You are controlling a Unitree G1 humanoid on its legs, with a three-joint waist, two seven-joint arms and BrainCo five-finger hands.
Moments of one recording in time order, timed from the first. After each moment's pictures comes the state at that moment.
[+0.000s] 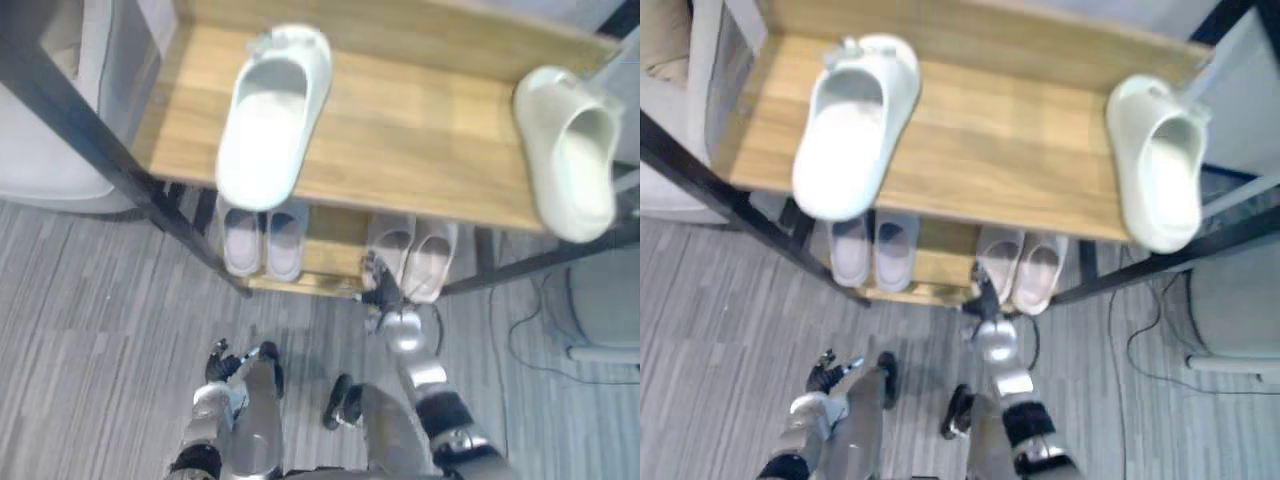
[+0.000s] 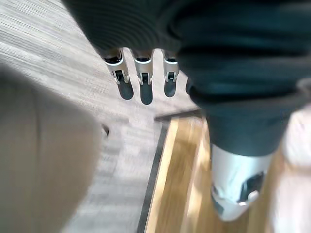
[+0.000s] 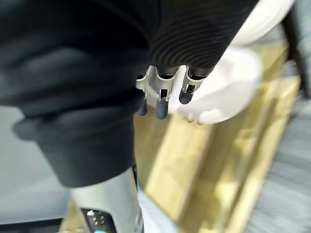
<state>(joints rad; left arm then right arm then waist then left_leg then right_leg) -0.05 0.10 0.10 0.87 -0.08 -0.07 0.11 -0.13 0.01 0.13 0.43 -0.14 0.03 -0.13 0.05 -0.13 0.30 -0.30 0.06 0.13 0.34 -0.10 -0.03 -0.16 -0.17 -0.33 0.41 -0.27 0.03</state>
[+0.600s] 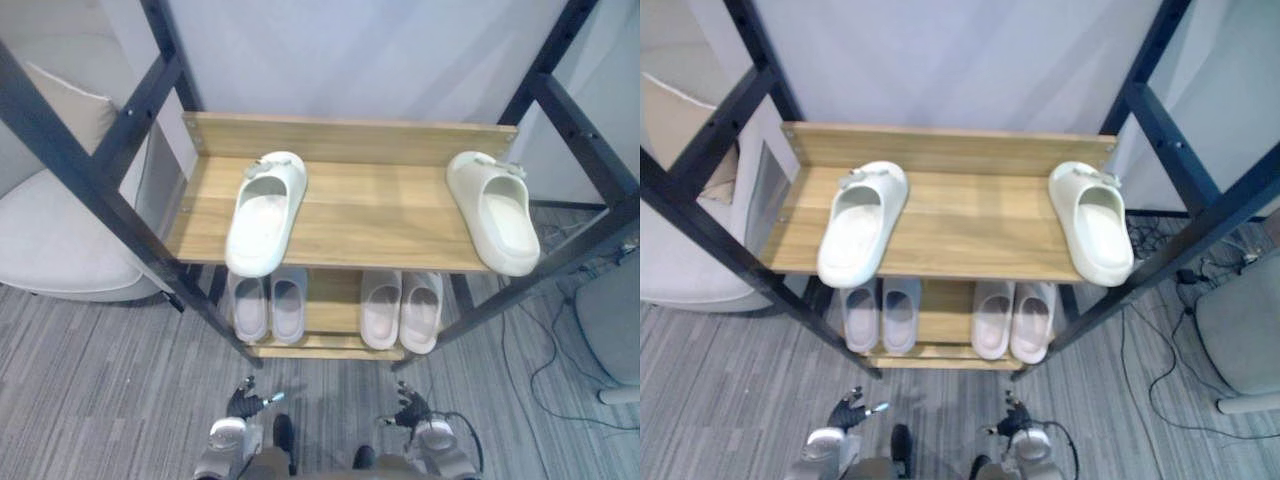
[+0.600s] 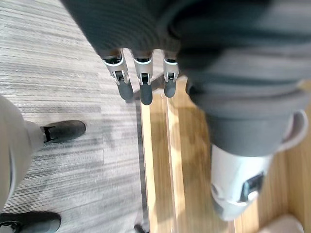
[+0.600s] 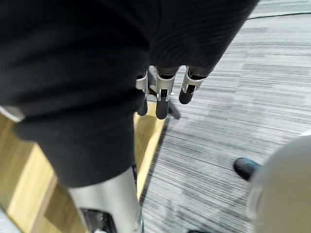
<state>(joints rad) 0.04 0.09 -0.12 0.86 0.02 -0.06 0.07 0.05 -0.04 0.01 0.86 -0.23 0.02 -0.08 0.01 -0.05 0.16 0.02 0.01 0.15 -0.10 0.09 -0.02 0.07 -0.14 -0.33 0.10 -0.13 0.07</state>
